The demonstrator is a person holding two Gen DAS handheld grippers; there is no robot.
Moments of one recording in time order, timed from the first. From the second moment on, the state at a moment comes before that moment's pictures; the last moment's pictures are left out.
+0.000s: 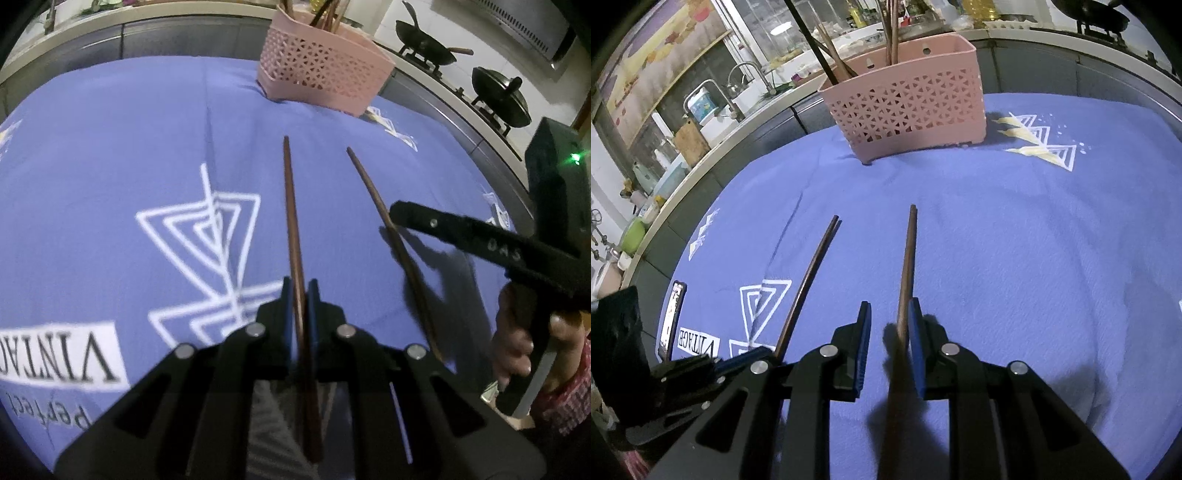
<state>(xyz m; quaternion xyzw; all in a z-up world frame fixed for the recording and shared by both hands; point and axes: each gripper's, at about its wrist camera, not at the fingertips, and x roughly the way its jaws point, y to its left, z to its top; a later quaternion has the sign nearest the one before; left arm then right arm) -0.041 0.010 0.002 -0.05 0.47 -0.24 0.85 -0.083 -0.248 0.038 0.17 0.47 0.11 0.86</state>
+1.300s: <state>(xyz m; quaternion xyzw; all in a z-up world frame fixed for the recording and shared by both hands) -0.039 0.002 0.146 -0.05 0.23 -0.25 0.94 -0.077 -0.264 0.169 0.14 0.27 0.17 0.94</state>
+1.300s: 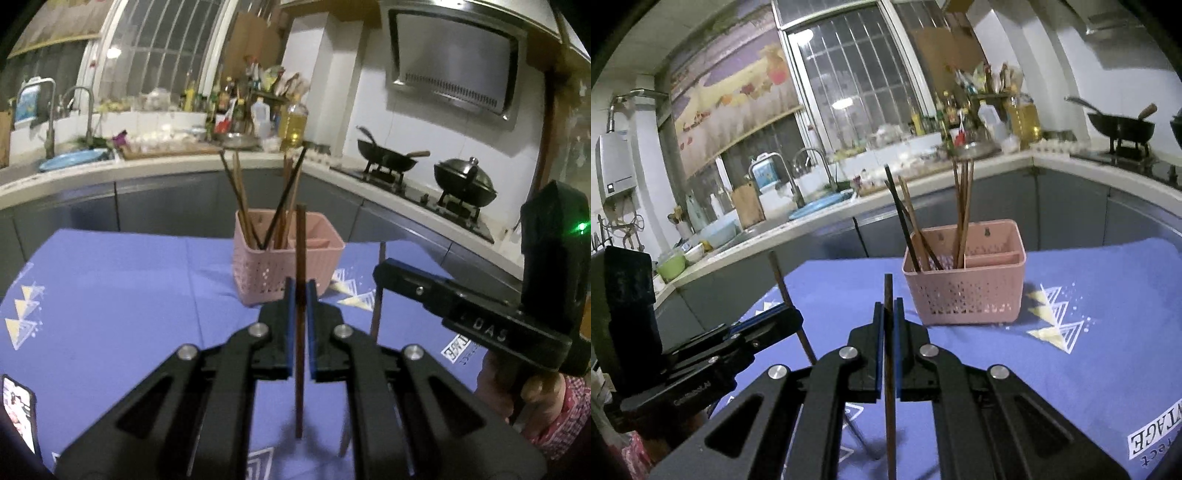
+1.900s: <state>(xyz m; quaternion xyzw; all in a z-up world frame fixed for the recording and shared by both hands) -0.033 0.008 0.164 -0.06 0.23 -0.26 0.94 -0.088 -0.246 0.185 0.11 0.23 0.16 0.95</state>
